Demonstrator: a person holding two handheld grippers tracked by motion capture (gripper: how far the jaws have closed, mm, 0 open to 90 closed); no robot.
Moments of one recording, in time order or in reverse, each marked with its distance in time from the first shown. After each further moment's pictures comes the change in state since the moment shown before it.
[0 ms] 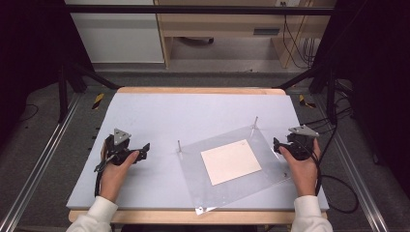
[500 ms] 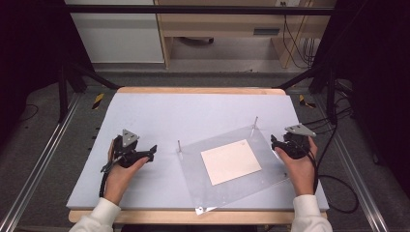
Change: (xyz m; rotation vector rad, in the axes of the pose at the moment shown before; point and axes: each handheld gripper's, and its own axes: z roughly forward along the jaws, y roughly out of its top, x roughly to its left) left arm -0.035 0.008 0.000 -0.003 -0.047 0.087; right arm 0.014 0.009 -0.006 -0.056 0.030 -0.037
